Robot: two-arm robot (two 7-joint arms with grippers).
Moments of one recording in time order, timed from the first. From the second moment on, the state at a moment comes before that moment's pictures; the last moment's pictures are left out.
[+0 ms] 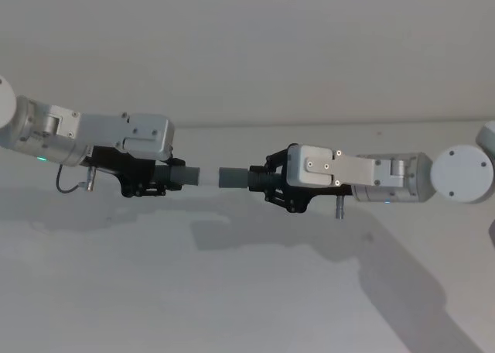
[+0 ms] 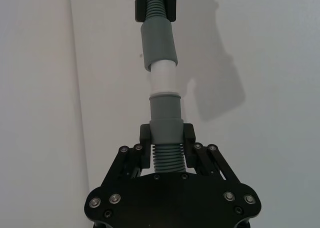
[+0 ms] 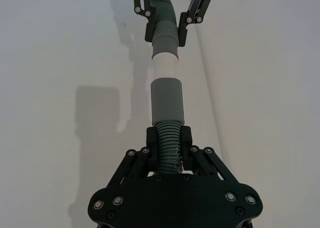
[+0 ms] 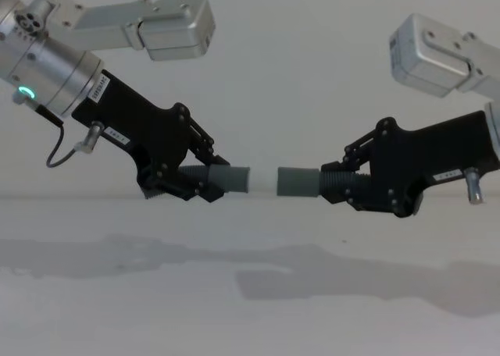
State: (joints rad) left arm -1.02 0.49 0.88 -1.14 0.06 -0.17 -1.05; right arm 0.75 0.52 -0.73 -1.25 -0.09 -0.25 0.75
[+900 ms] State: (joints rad) left arm -1.02 0.49 0.88 -1.14 0.06 -0.17 -1.05; right arm 0.73 0.55 -0.72 -1.31 -0.06 -0.20 0.76
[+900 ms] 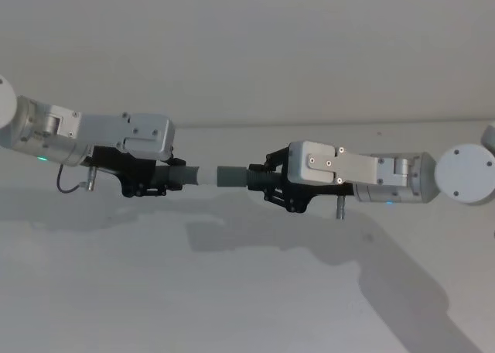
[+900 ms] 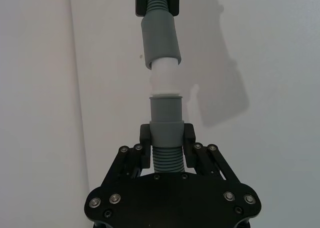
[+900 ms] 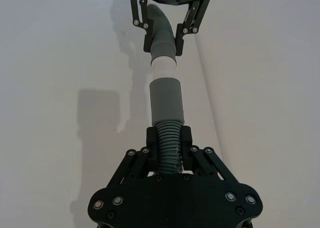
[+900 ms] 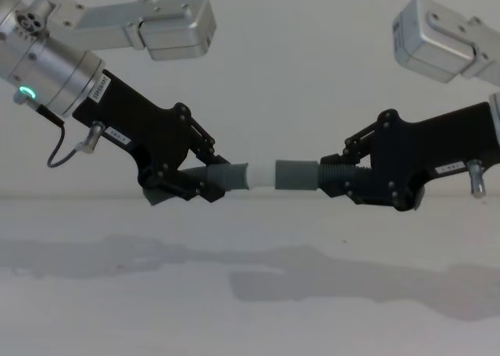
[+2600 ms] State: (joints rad) left arm -1.02 0.49 0.88 -1.14 0.06 -0.17 -1.05; right arm 0.72 0.55 -0.71 -1.34 -0.05 -0.18 0.76
